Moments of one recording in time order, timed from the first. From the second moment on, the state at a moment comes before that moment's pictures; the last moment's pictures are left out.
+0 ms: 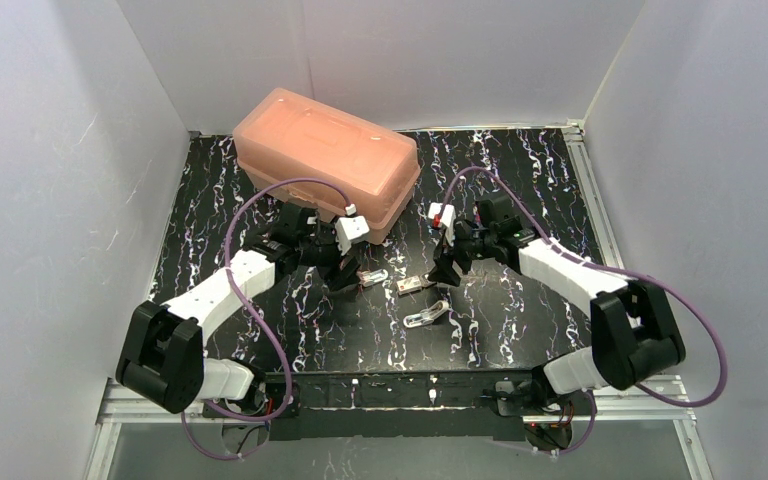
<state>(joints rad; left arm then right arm) -0.45 1.33 0.81 -0.31 0.58 0.53 0.45 1.39 0.82 -0.24 -0.76 -0.55</state>
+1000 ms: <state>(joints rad) -0.45 1.20 0.84 -0.51 0.62 0.57 0.51 1.62 0.95 -0.35 -0.52 -0.39</state>
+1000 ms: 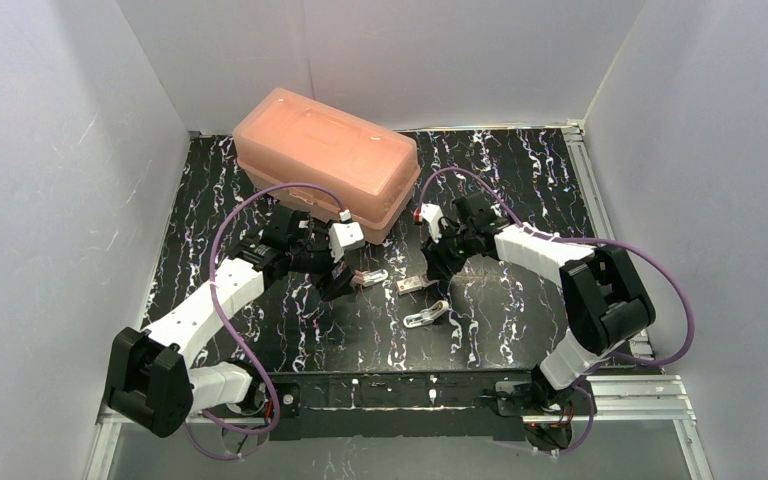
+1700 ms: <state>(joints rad) -0.45 1.20 0.84 -0.50 0.61 0.57 0.53 1.70 0.96 -0.32 -0.49 -0.30</state>
